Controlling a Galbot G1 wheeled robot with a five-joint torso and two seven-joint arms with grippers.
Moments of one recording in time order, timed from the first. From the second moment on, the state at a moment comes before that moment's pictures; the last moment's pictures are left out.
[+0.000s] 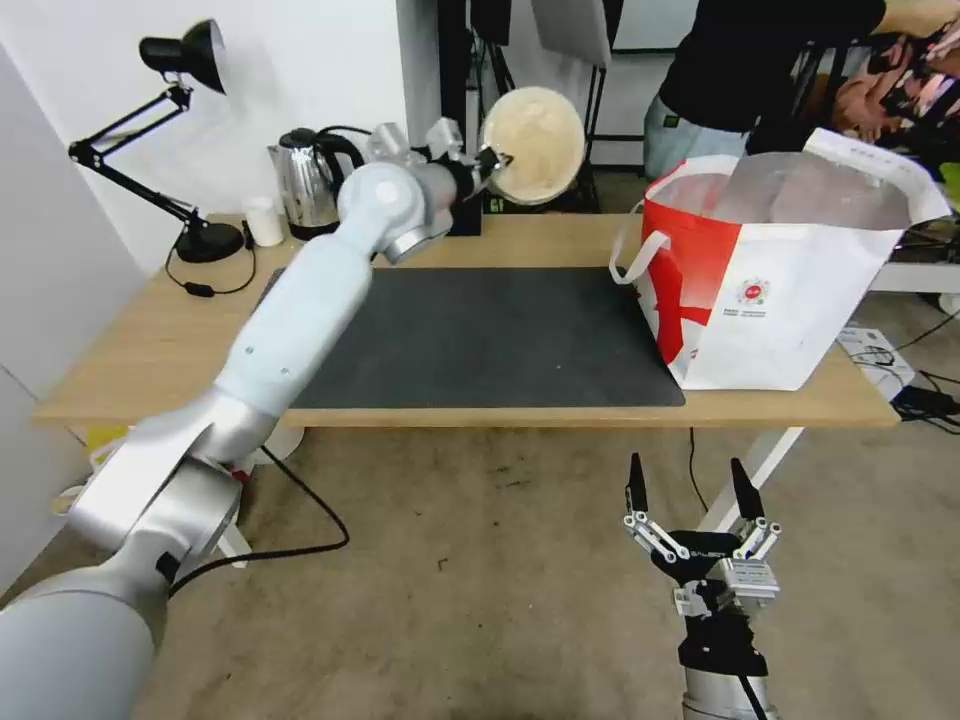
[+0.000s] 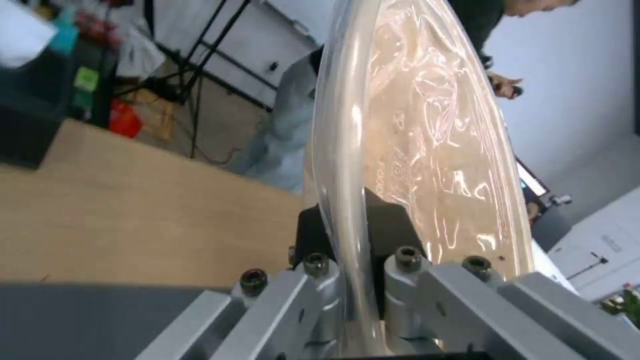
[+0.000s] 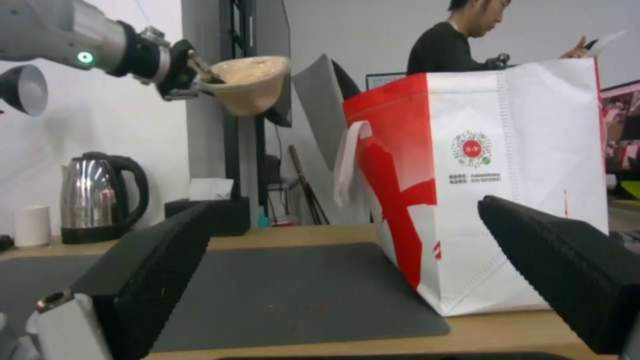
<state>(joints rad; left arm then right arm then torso) 0.01 -1.32 0.17 -1.24 -1.68 0.36 -0.39 -1.84 1.14 0.22 2.22 -0.10 0.52 0.60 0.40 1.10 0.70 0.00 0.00</state>
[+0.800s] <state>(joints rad) -0.22 -1.57 0.30 -0.83 -1.61 0.15 0.02 -1.84 1.14 0.22 2.22 -0.10 0.52 0.60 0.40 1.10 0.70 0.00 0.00</state>
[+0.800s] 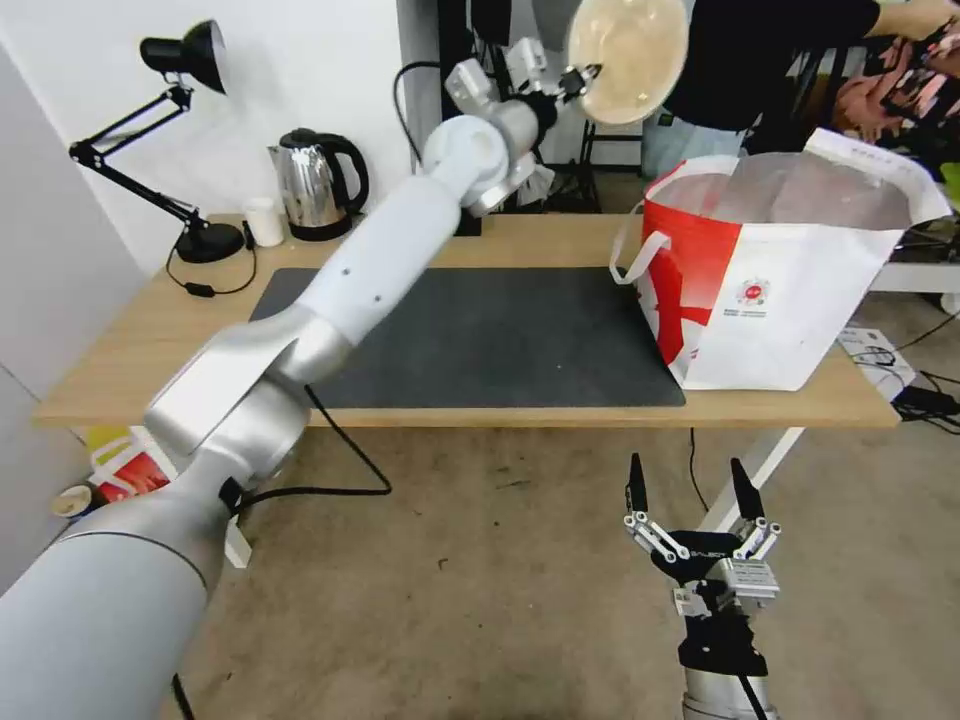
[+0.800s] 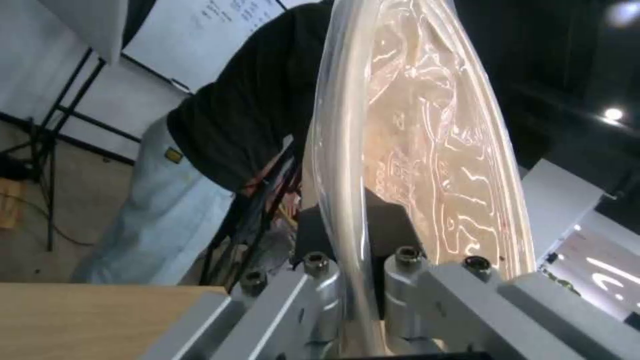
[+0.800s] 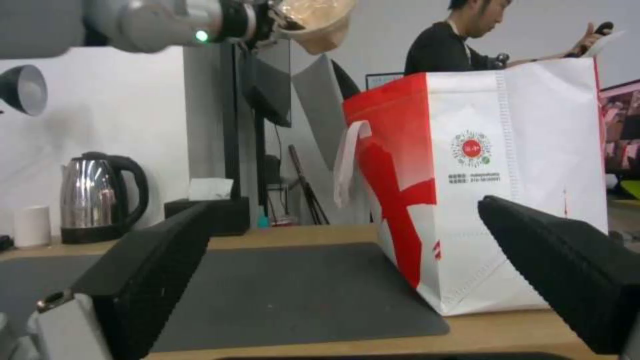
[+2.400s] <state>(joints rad) -0.25 -1.59 0.67 -0.69 -1.72 0.06 0.26 -1.84 1.14 0.22 2.22 -0.10 0.52 0.60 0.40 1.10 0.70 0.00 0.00</state>
